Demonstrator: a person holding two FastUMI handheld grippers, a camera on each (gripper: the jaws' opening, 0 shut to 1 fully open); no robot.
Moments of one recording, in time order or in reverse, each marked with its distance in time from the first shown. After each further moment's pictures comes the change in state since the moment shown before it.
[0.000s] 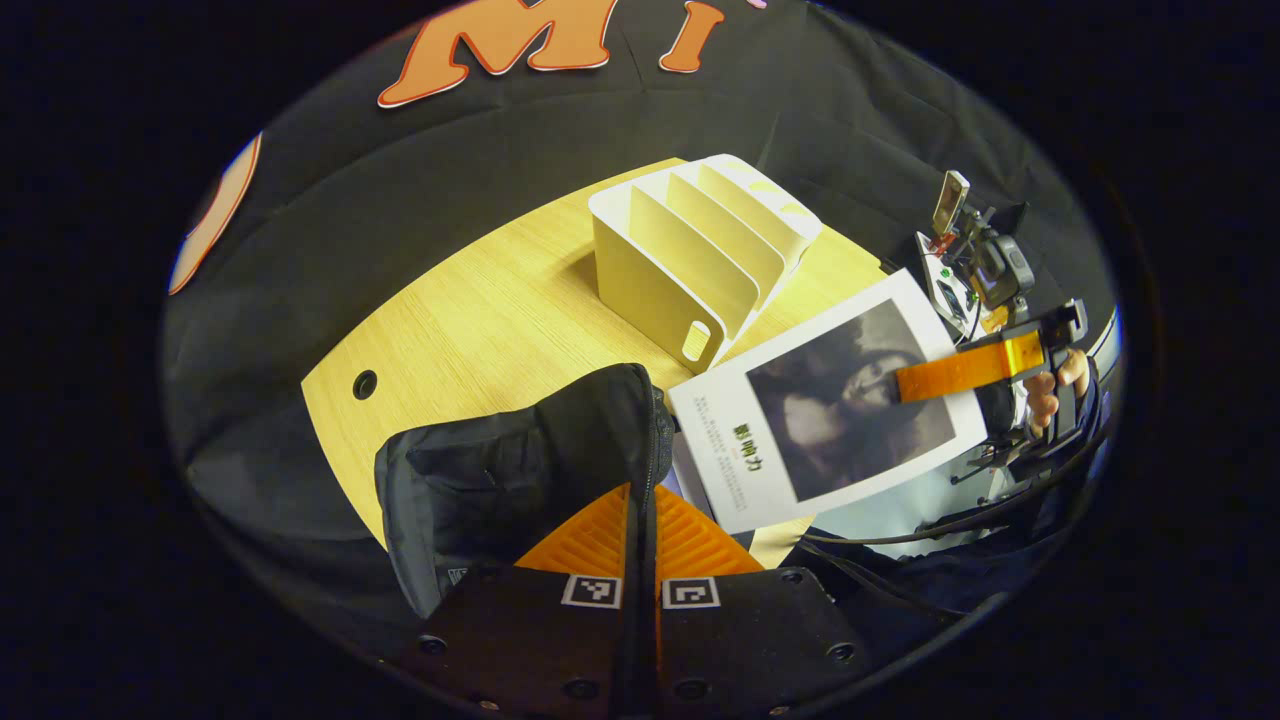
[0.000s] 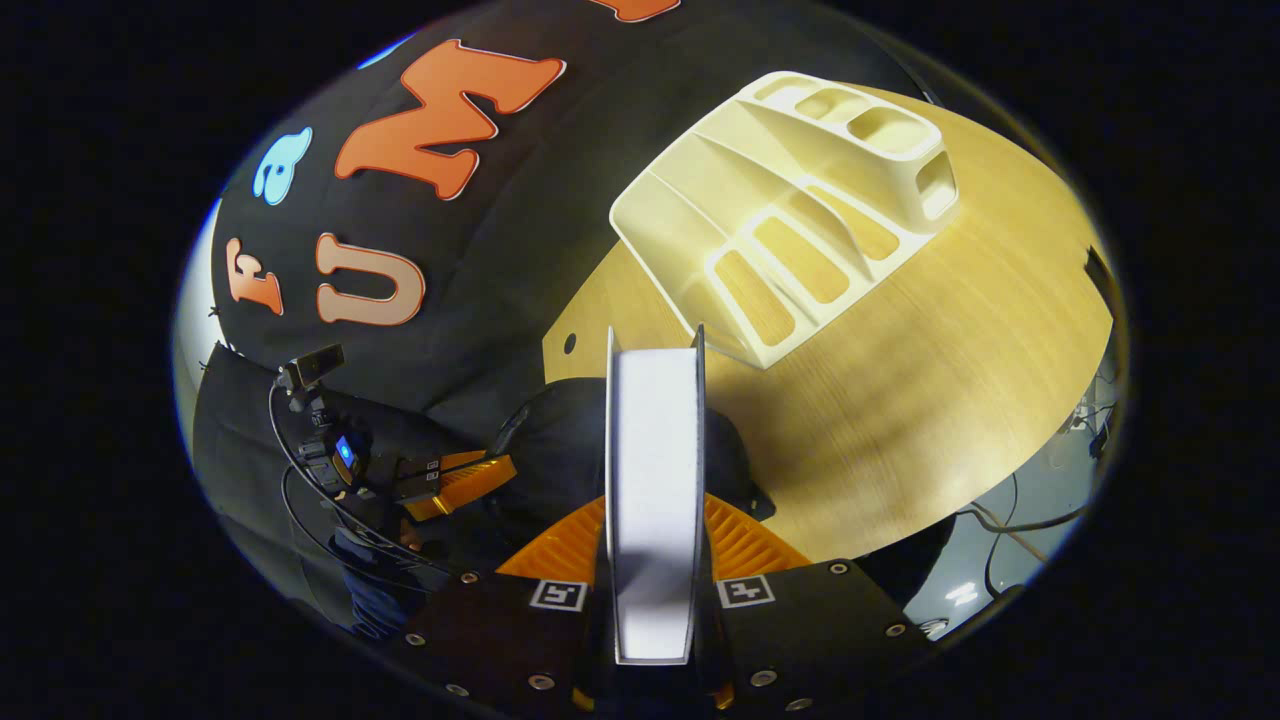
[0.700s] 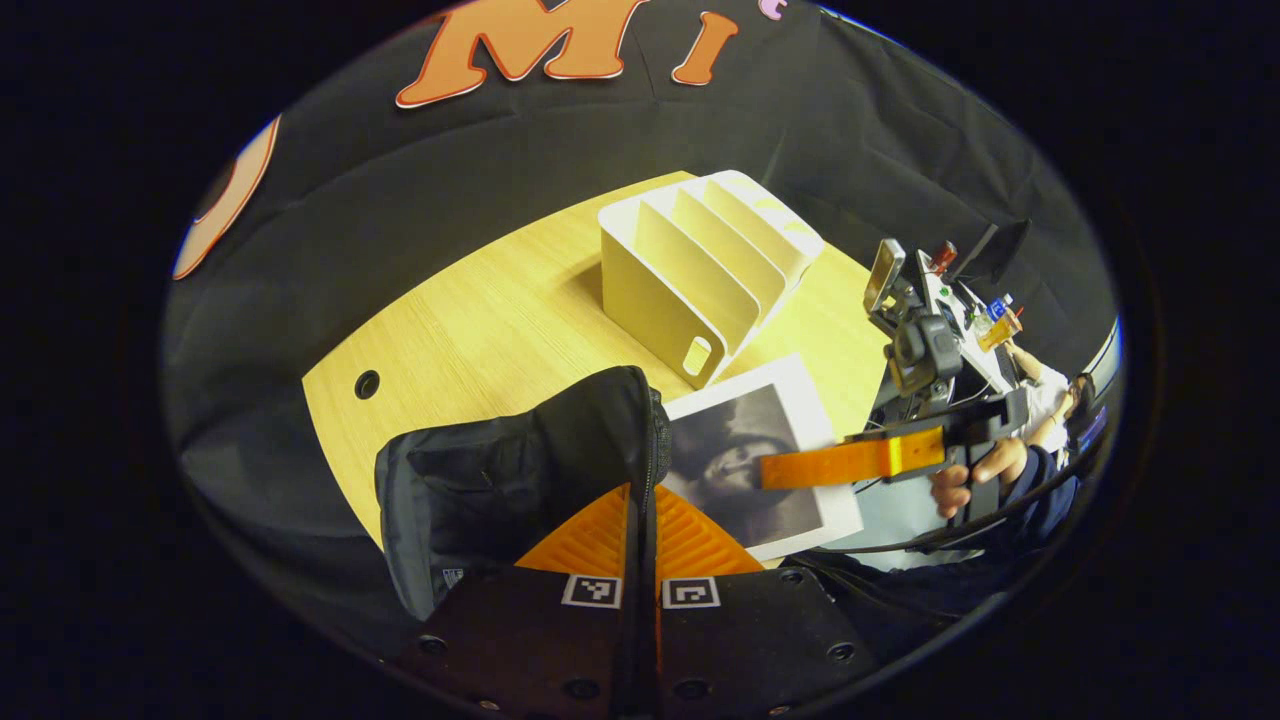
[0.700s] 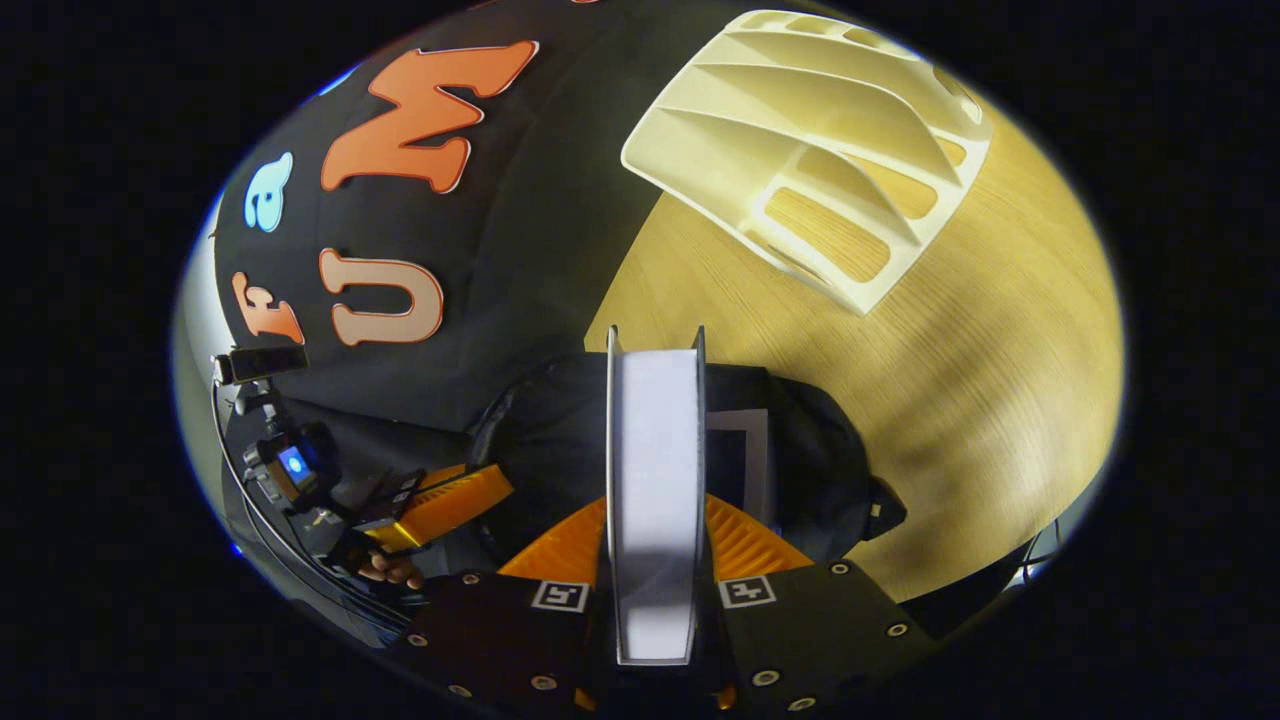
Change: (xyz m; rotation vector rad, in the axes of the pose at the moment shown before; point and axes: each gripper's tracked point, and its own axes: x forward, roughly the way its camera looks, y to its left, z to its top) left arm -0.002 -0.002 0.009 -0.041 -0.042 -0.013; right arm 0.110 0.029 -0.032 0.107 -0.016 0.149
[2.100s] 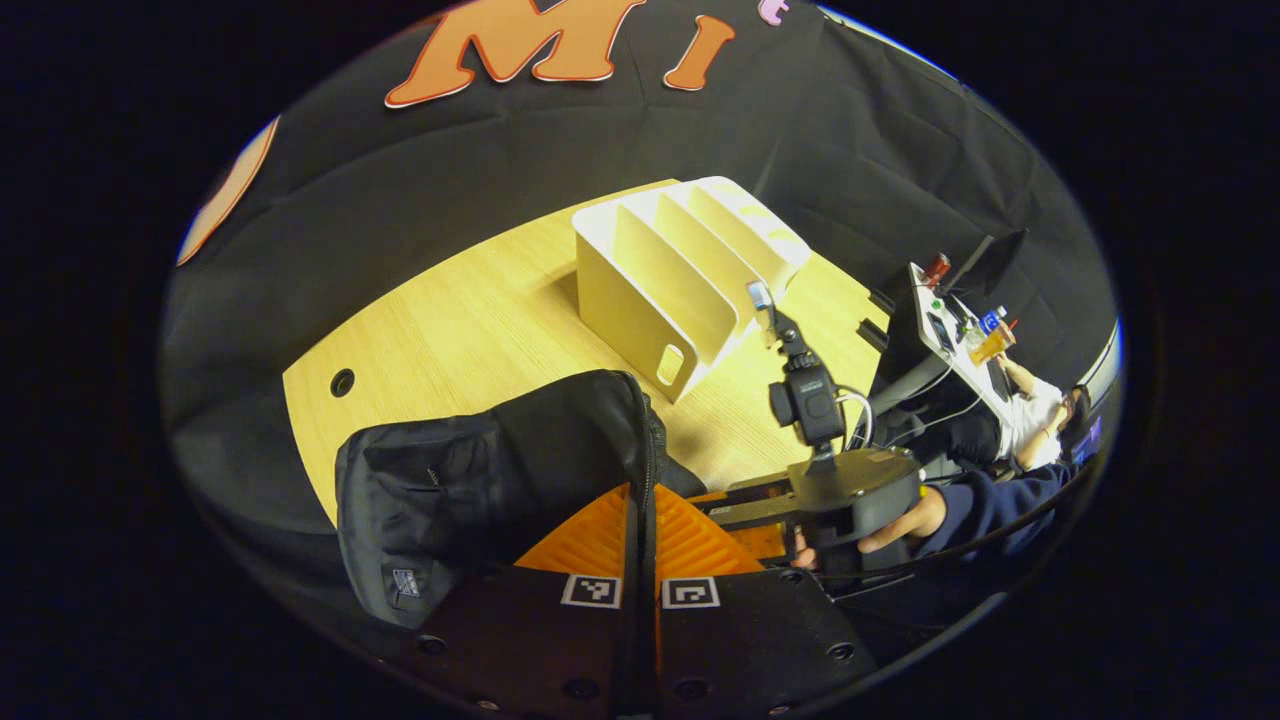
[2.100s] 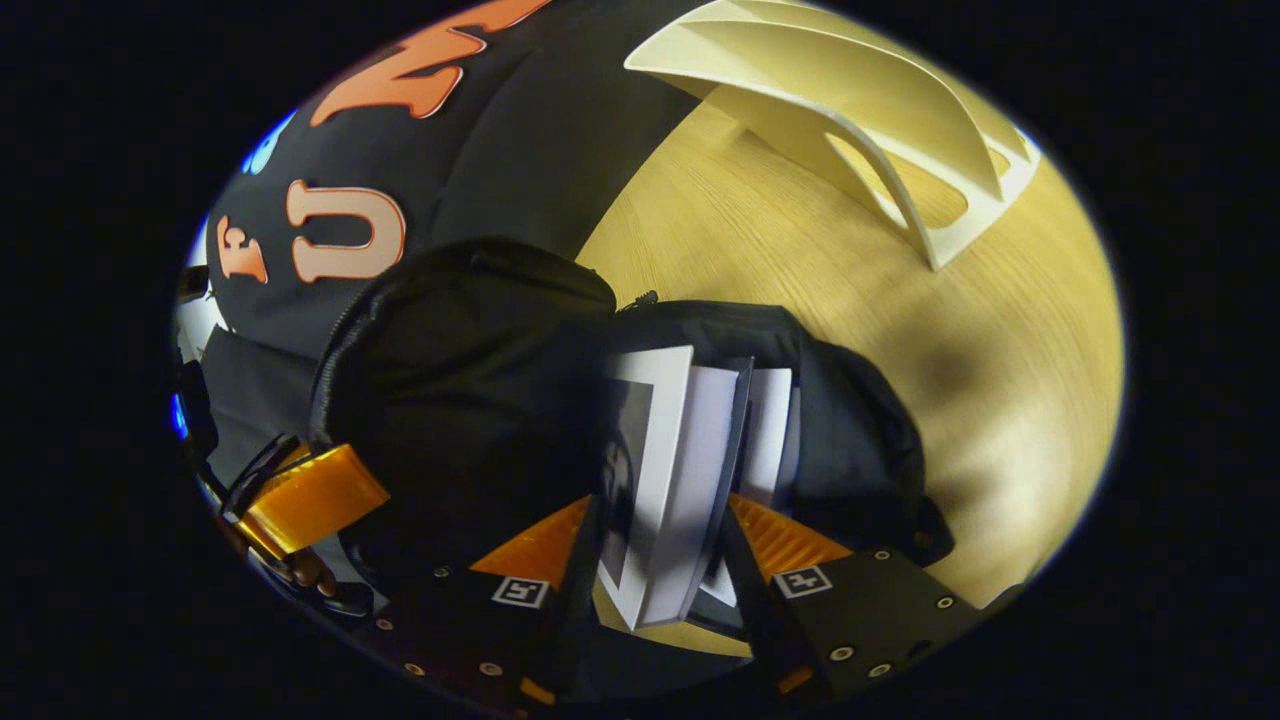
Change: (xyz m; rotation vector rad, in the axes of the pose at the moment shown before) left arm 0.023 -0.030 0.003 -0.031 -0.031 -0.009; right arm 0.068 -0.028 -0.018 -0.177 0.126 -0.086
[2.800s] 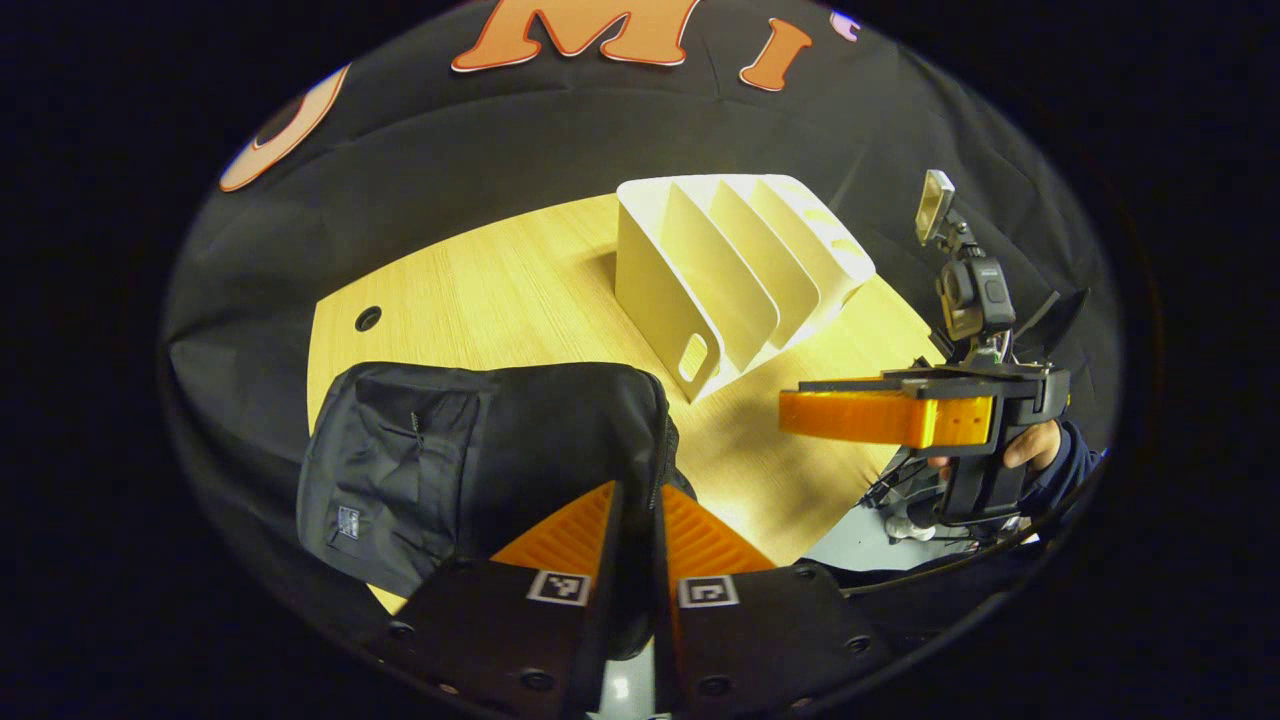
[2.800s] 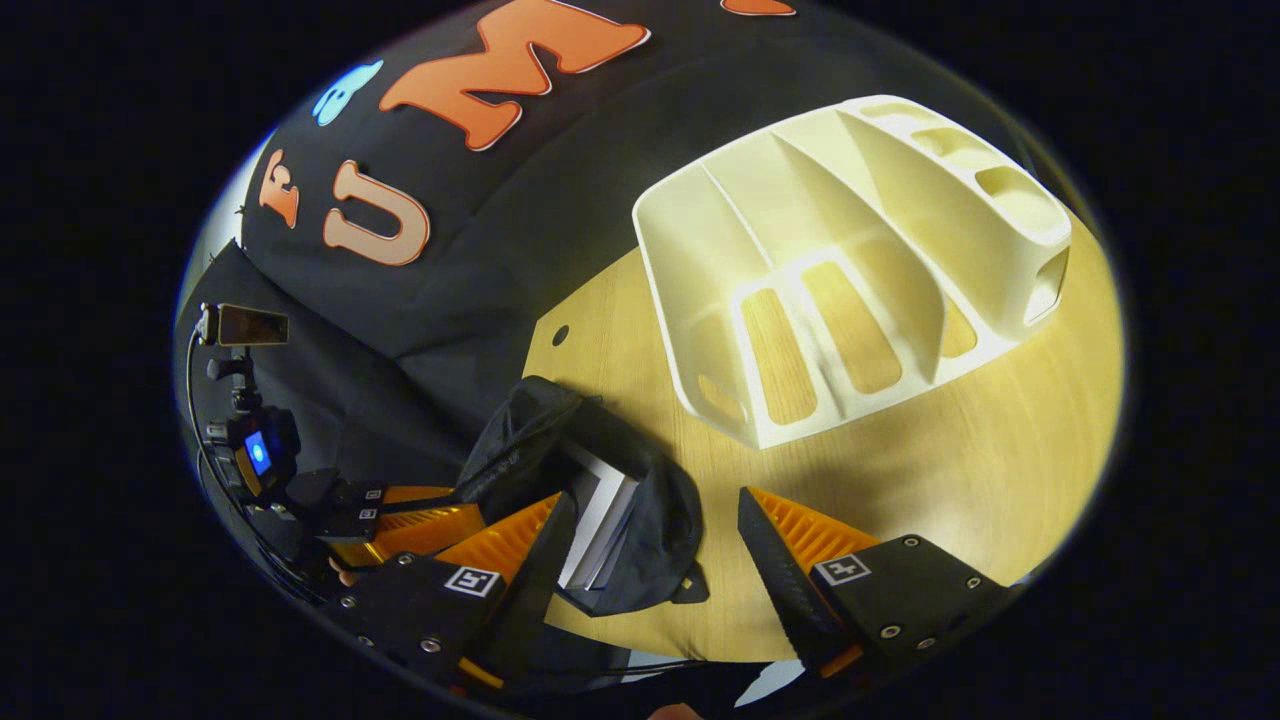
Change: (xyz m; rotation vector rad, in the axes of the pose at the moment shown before) left arm 0.042 -0.035 -0.017 -0.217 -0.008 0.124; right arm -0.128 -0.051 0.108 -0.275 -0.121 -0.119
